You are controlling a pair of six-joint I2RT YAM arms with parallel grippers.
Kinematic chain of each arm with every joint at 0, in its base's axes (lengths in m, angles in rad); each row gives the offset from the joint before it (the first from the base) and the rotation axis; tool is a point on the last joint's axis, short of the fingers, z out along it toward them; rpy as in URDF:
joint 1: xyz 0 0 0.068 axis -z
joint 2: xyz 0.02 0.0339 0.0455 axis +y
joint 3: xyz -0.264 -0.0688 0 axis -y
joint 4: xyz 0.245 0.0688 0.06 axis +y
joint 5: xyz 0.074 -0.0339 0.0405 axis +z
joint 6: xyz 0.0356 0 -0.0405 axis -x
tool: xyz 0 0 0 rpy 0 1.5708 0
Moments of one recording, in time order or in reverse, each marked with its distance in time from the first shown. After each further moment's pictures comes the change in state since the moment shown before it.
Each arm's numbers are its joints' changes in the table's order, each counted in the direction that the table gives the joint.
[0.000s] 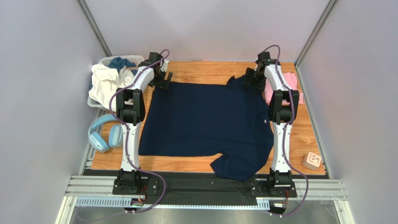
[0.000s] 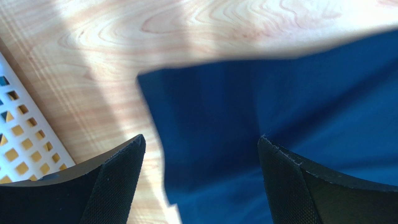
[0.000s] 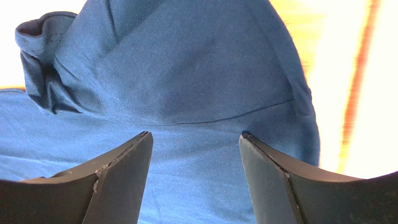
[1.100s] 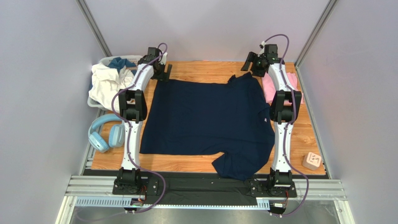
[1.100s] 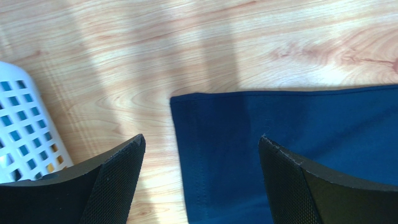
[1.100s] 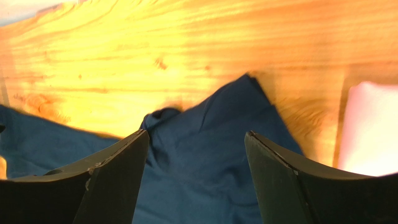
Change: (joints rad) left arm -0.019 0.135 0.254 -0.006 -0.029 0.043; right arm 0.046 0.017 0.072 -0.356 0.165 -0.021
